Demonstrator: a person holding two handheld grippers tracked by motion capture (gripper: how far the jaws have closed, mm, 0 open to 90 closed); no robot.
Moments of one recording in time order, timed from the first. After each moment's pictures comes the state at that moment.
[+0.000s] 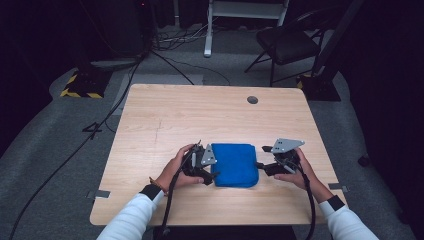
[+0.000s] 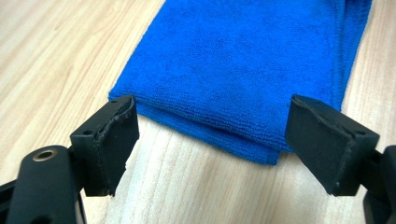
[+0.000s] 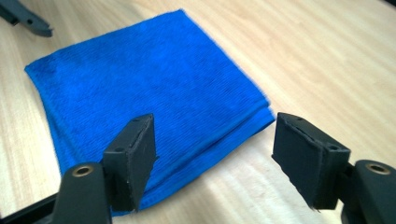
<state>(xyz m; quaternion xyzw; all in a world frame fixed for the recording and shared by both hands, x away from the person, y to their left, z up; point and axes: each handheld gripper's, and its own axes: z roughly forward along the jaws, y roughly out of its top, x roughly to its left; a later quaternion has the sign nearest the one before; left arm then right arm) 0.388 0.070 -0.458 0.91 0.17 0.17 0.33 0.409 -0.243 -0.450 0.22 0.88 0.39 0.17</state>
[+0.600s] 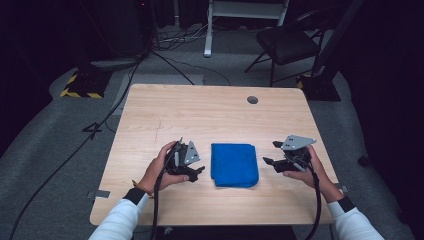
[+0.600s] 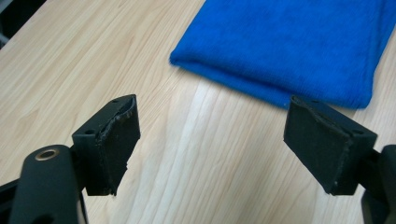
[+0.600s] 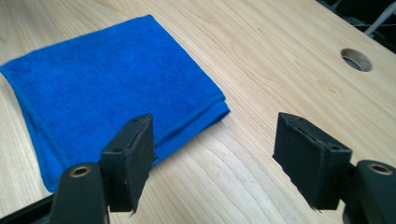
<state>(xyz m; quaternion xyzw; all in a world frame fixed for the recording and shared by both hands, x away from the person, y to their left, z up) 0.371 0.118 -0.443 0.90 0.21 0.22 0.31 0.403 -0.267 -0.432 0.24 0.87 0.37 0.21</state>
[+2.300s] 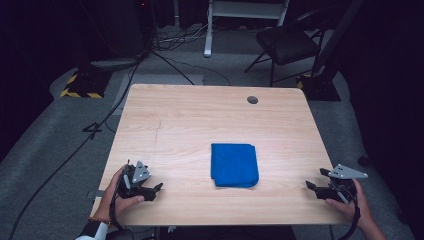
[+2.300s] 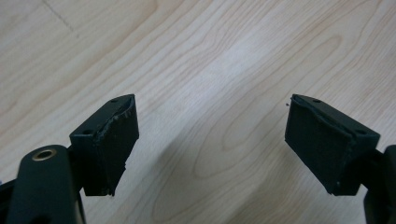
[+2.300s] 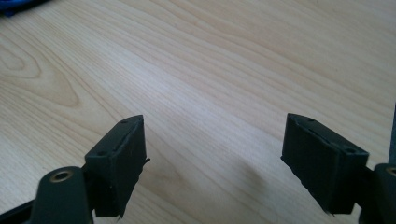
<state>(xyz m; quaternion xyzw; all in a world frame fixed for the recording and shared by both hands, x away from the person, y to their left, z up) 0.318 0.243 -0.496 0.86 0.36 0.19 0.31 0.335 -0.404 -0.493 0.40 0.82 0.34 0.23</state>
